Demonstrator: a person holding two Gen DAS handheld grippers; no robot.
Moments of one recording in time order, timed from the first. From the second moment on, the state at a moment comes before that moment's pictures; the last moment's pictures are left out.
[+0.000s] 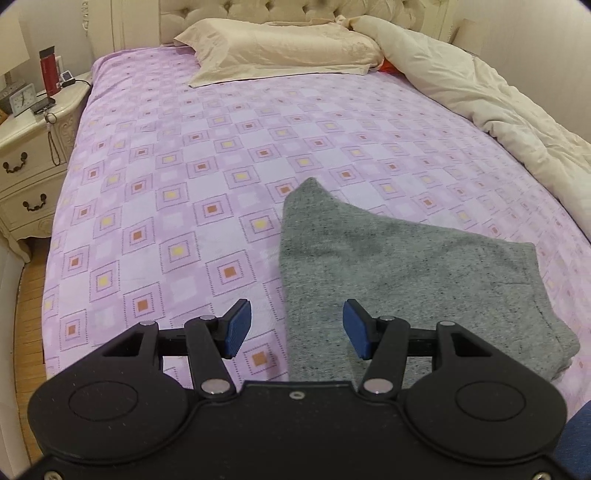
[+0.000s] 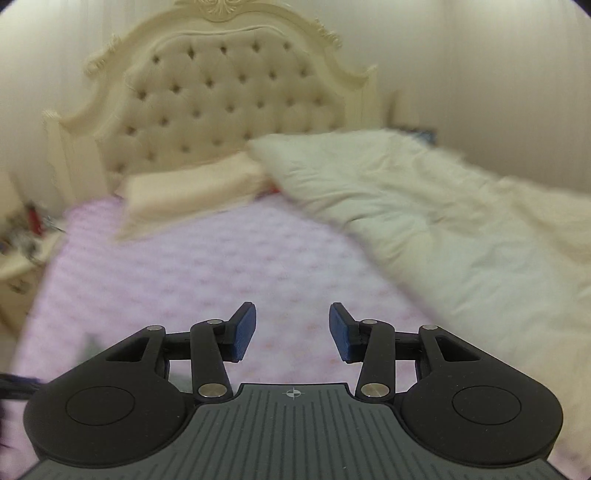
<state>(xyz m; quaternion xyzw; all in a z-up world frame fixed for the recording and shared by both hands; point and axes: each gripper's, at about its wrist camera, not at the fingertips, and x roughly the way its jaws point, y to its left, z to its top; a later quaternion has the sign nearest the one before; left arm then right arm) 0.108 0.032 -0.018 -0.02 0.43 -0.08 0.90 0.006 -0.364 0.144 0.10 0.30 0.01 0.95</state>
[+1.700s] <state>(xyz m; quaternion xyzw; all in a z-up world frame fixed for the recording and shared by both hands) 0.137 0.005 0.011 0.00 0.35 -0.13 0.93 0.144 -0.268 0.025 0.08 0.36 0.16 0.92</state>
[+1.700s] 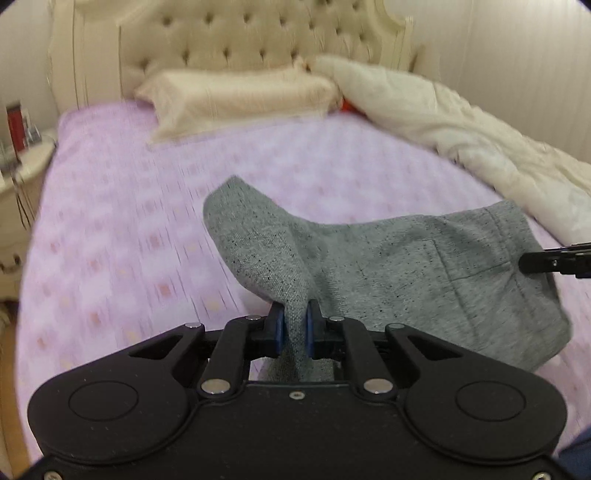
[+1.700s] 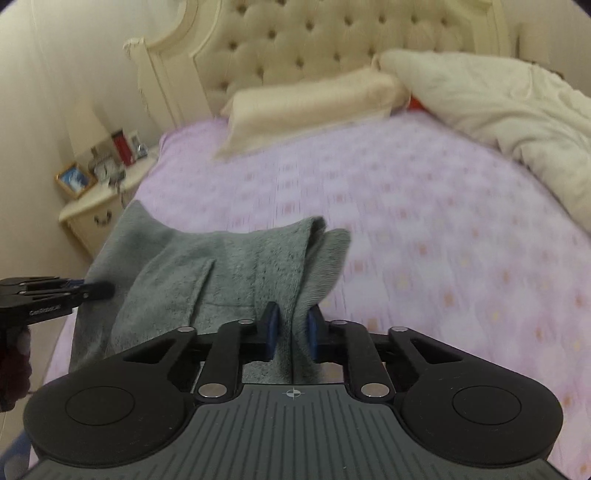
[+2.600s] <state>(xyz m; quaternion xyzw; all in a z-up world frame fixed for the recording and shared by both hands) 0.158 -0.007 -0.060 0.03 0.41 -0.06 0.91 0.139 -0.153 -0.057 -0.05 0.37 0.07 0.92</state>
